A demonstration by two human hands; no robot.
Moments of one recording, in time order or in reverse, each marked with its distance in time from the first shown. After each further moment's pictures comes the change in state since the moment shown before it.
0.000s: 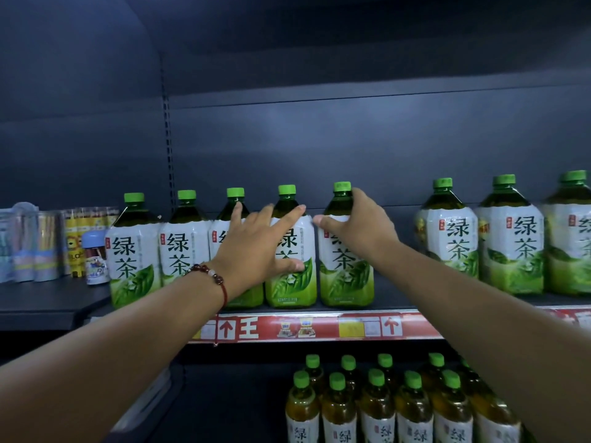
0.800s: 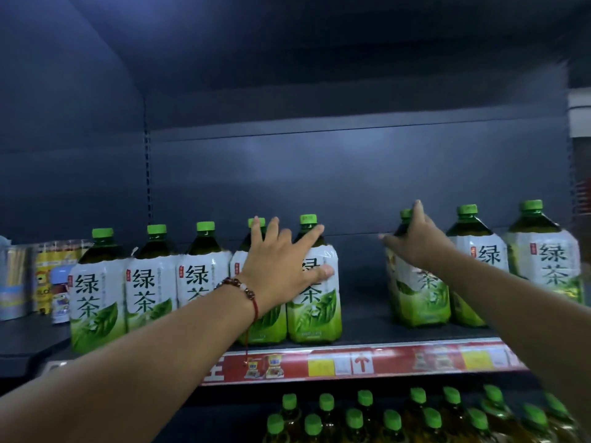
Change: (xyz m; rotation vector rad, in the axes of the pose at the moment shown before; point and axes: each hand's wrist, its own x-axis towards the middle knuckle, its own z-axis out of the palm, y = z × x) left_hand 0.049 0.071 -0.013 -0.008 0.045 0.006; right_hand 0.046 0.102 -0.091 -0.136 -0.019 0.184
